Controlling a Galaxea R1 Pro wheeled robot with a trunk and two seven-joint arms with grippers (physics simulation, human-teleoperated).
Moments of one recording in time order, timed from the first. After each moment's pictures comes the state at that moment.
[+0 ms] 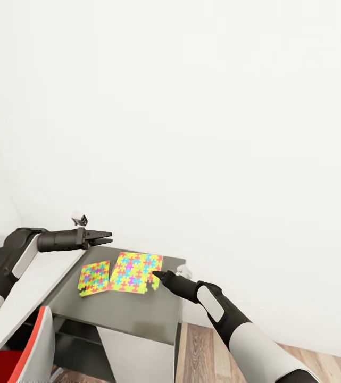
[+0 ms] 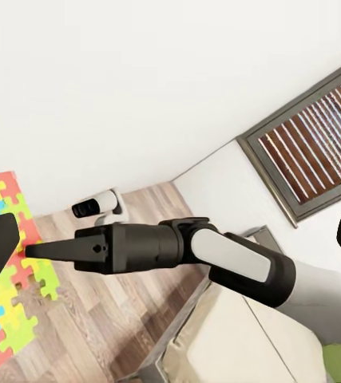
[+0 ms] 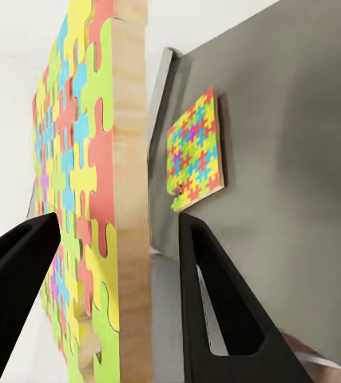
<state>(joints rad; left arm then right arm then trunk) -0.84 0.44 -0.16 -0.98 0.47 1.04 -1.33 -0.71 0.17 0.27 -0.52 -0.84 0.43 0.38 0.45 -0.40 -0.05</state>
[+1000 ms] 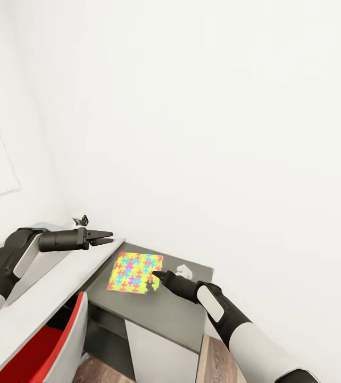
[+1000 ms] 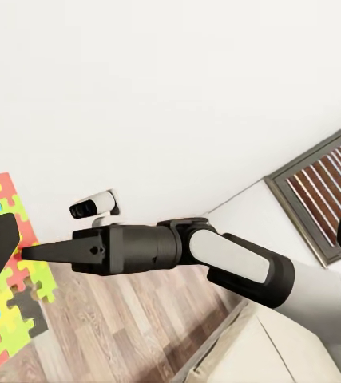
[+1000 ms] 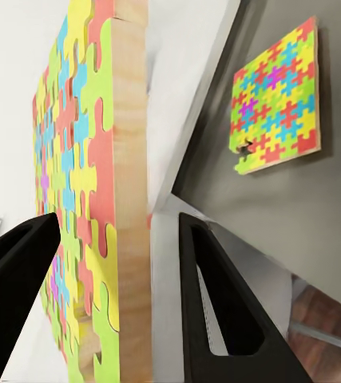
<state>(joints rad) -0.84 0.44 -0.16 -0.98 0.47 1.04 -1.33 -0.71 0.17 0.27 -0.52 -0.84 0.43 0.37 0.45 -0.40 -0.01</state>
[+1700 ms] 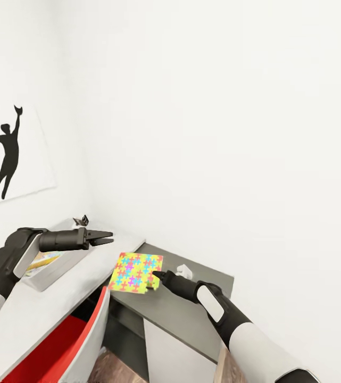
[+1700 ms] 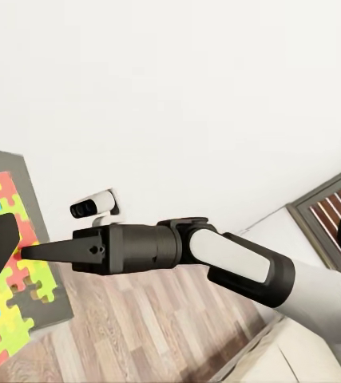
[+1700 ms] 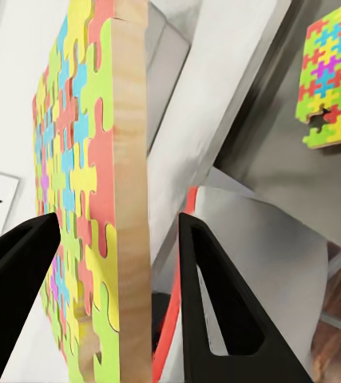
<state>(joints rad) -0.84 0.44 -0.16 -0.98 0.47 1.04 -1.33 -0.71 0.17 0.27 -0.52 -0.84 0.43 0.37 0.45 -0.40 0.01</state>
